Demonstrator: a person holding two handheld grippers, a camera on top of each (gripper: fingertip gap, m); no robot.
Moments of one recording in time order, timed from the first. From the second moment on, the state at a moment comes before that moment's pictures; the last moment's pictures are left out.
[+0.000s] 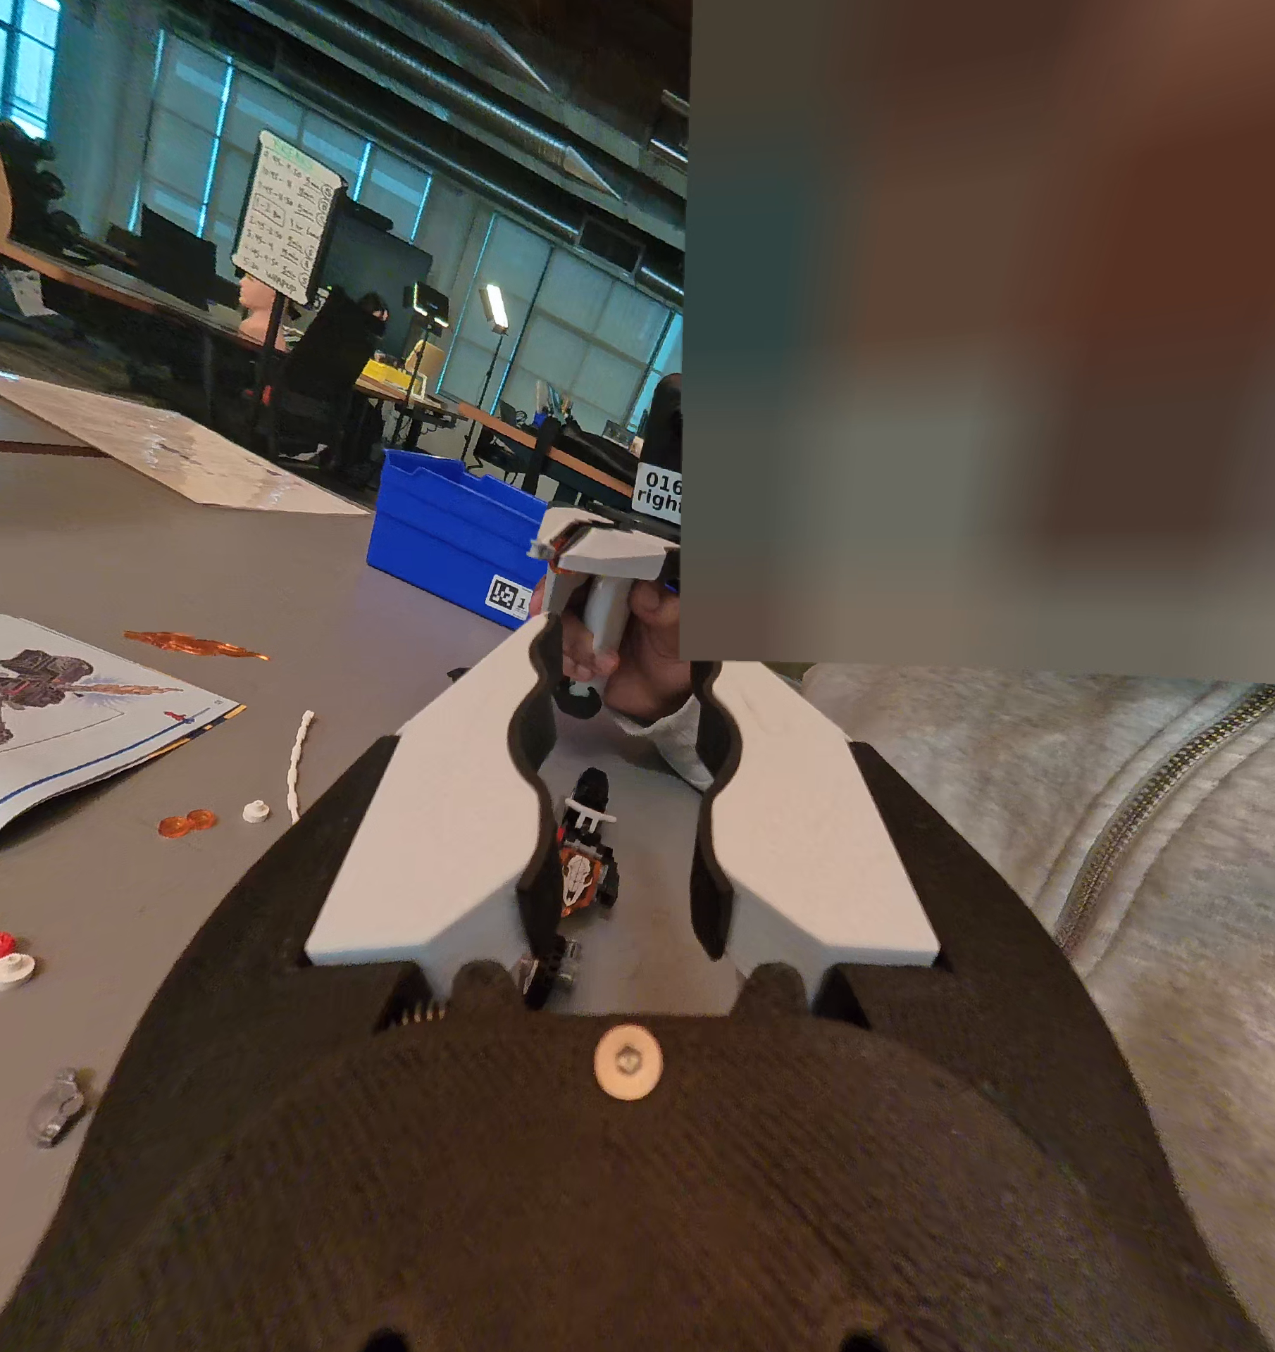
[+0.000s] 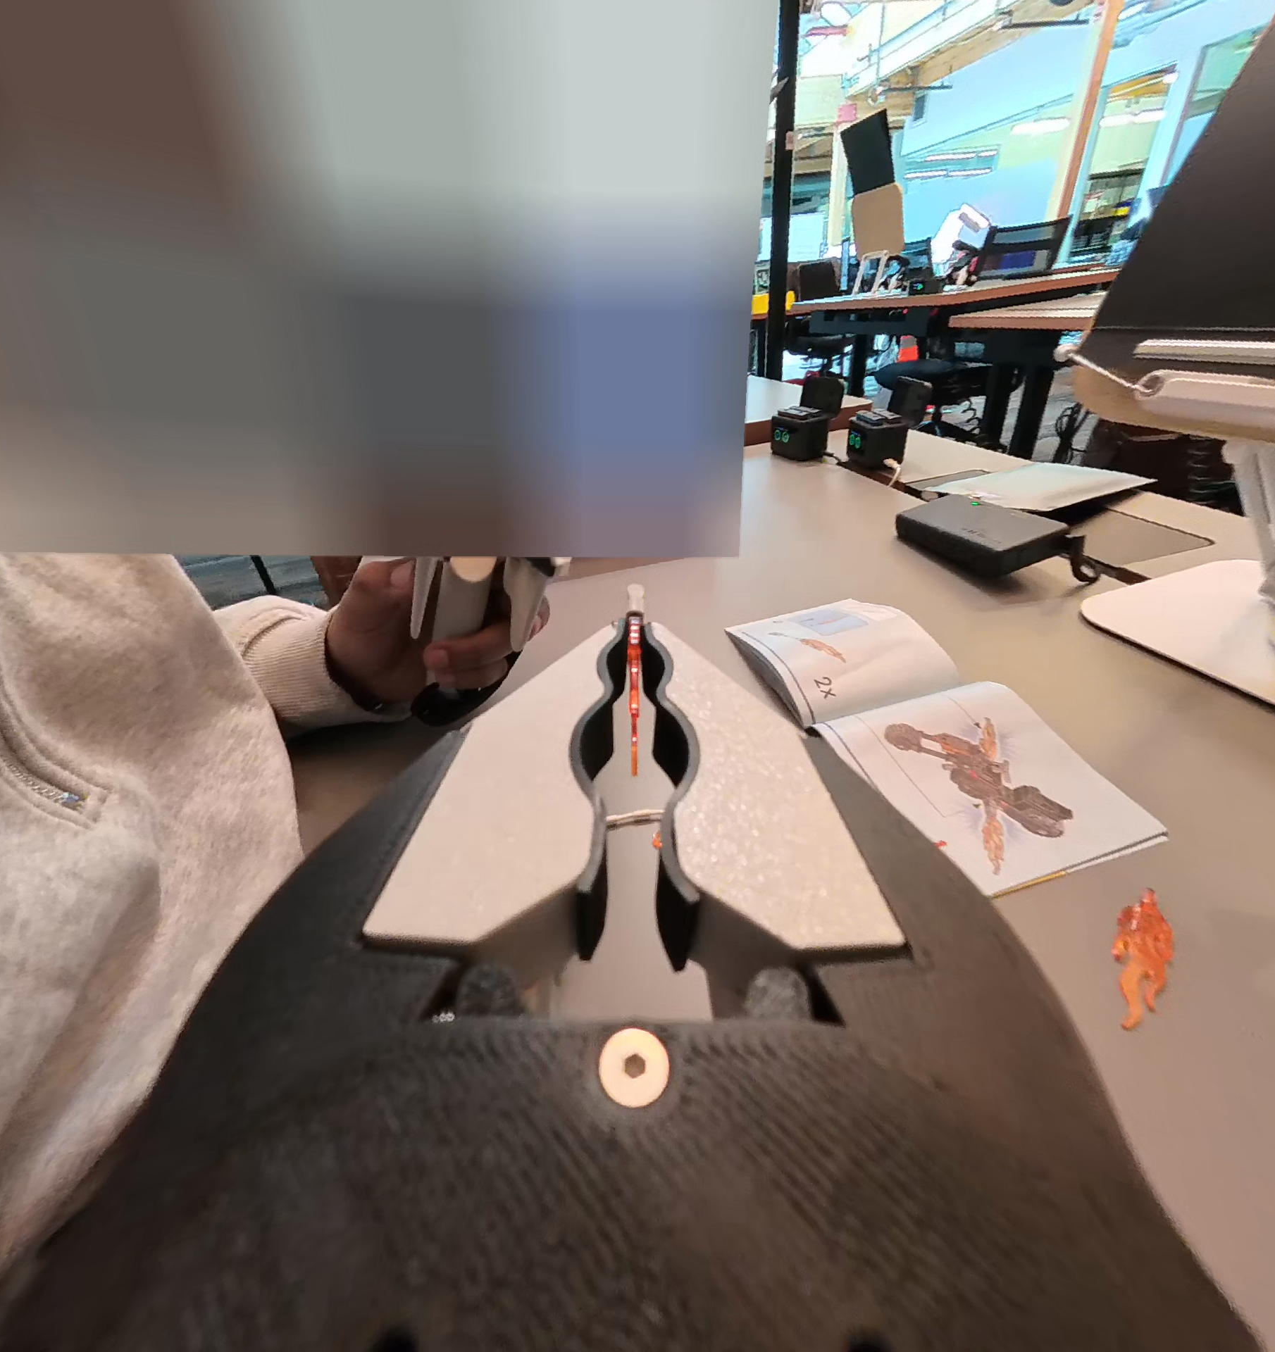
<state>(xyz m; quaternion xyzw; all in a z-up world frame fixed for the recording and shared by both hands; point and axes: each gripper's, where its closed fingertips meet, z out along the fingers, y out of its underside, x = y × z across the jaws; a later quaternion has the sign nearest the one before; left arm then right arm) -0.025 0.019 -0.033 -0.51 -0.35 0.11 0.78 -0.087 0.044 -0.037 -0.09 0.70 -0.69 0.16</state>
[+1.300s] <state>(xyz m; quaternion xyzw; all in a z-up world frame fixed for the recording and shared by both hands) -0.027 0.038 -0.047 -0.57 -0.34 0.11 0.74 -0.106 0.052 -0.026 -0.05 0.70 -0.70 0.12</state>
